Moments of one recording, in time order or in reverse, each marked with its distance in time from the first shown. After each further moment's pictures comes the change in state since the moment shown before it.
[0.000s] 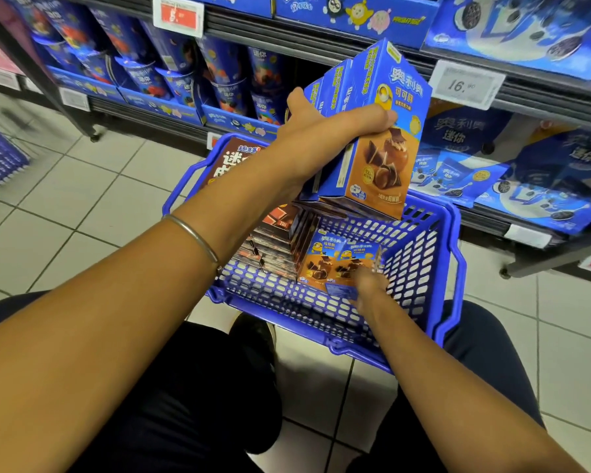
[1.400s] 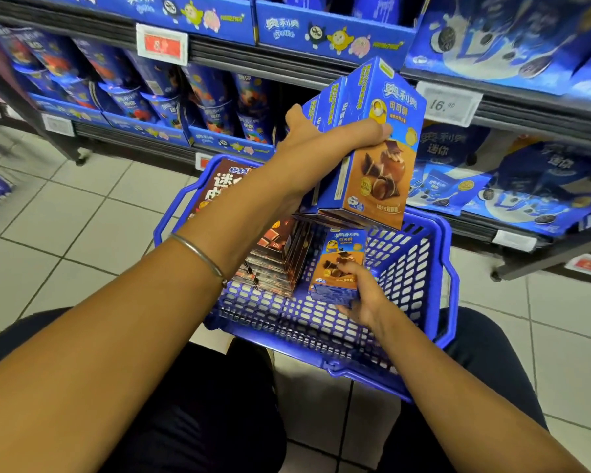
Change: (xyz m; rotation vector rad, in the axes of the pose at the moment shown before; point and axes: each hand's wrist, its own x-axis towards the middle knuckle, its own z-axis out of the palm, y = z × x) left_hand 0.018 0.005 -0.001 -0.051 -0.111 0.011; right_hand -0.028 -0.018 -0.016 0.175 -0.476 0.024
